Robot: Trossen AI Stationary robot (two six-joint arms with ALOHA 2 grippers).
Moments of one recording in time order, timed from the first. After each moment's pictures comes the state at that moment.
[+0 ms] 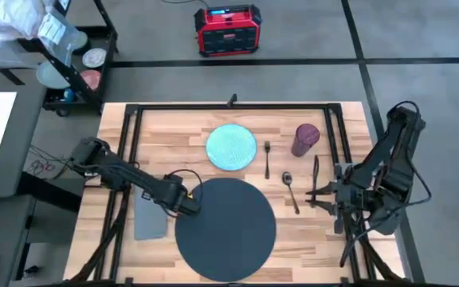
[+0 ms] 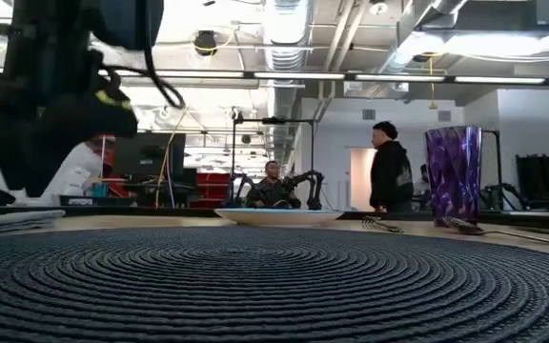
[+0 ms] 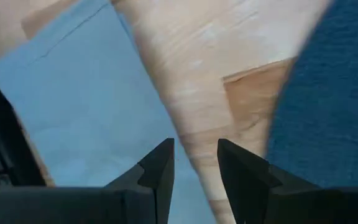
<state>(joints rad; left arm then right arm) -0.39 1.72 1.06 -1.17 -0.07 -1.63 1.05 0.97 0.98 -0.70 1.07 0.59</state>
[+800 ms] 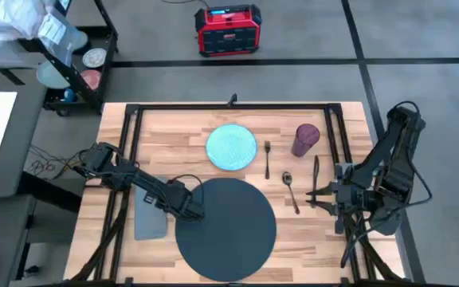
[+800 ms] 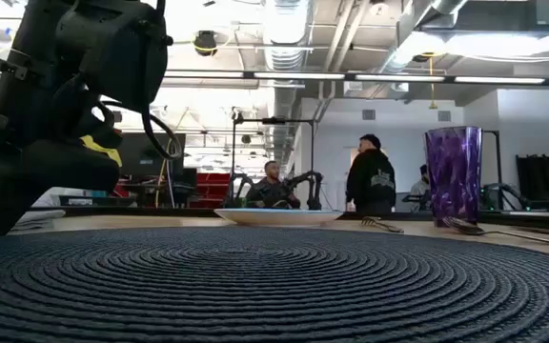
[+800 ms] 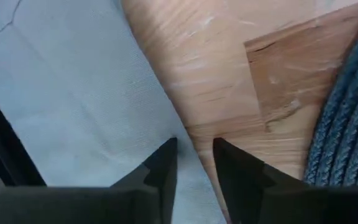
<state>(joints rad) -0.39 1.82 1.02 -1.11 0.03 -1.58 1.05 0.97 0.98 -0.70 1.08 0.59</state>
